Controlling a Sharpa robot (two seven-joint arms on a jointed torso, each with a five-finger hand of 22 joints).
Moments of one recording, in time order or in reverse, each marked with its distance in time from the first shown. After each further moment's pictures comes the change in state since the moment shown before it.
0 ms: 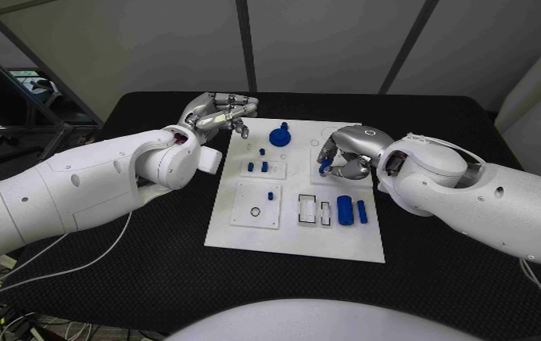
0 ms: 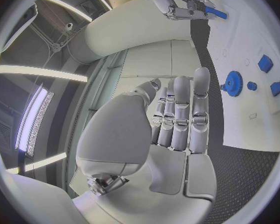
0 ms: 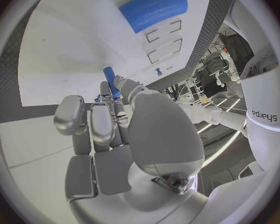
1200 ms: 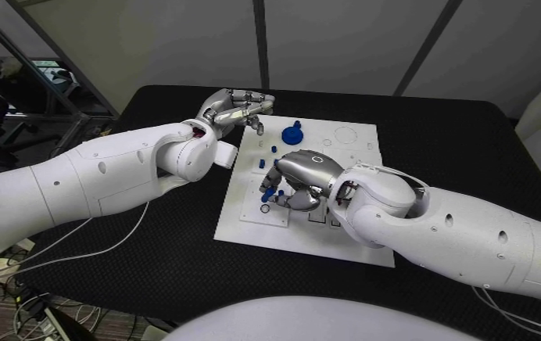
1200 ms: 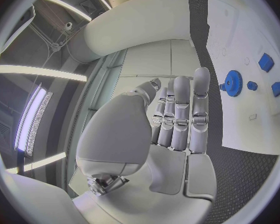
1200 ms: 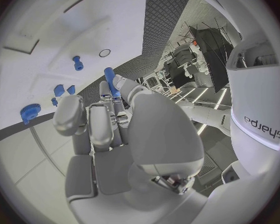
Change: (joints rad) left arm -0.001 0.027 0.000 -0.030 0.000 0.002 0.000; left_hand 0.000 0.000 0.000 0.000 0.000 0.000 0.000 0.004 0.000 -0.008 0.000 0.005 0.002 -0.004 -0.003 0.000 -0.001 0.000 0.000 0.000 0.000 -0.002; right arm -0.025 0.219 -0.087 0.047 0.045 -0.066 0.074; right_hand 0.001 0.001 0.003 -0.003 0.016 0.001 0.002 -0.009 0.000 0.003 0.004 -0.010 0.000 0.000 0.000 0.000 -0.008 0.000 0.000 0.000 0.004 -0.003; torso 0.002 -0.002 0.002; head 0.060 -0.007
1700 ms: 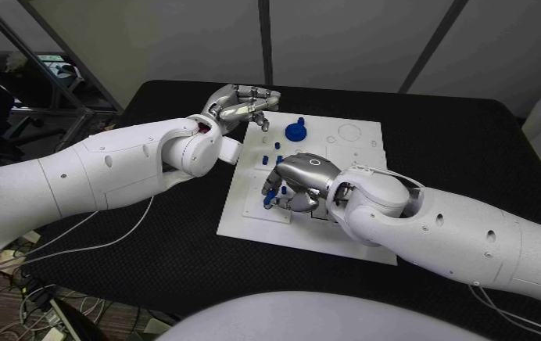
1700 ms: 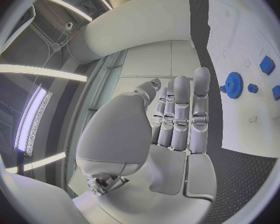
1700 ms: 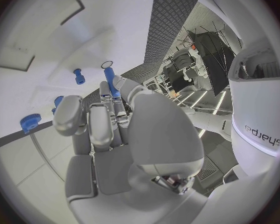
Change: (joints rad) left arm 0.000 0.004 0.000 0.001 0.000 0.002 0.000; left_hand 0.000 0.000 0.000 0.000 0.000 0.000 0.000 0.000 0.000 0.000 0.000 0.000 0.000 0.000 0.000 0.000 0.000 0.000 0.000 0.000 0.000 0.000; right arm -0.006 0.036 -0.022 -0.054 -0.020 0.021 0.016; right_hand 0.000 0.000 0.002 -0.003 0.000 -0.002 0.001 0.003 -0.001 0.000 0.000 0.000 0.000 0.000 0.000 0.000 0.000 0.000 0.000 0.000 0.000 0.000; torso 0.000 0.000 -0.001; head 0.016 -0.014
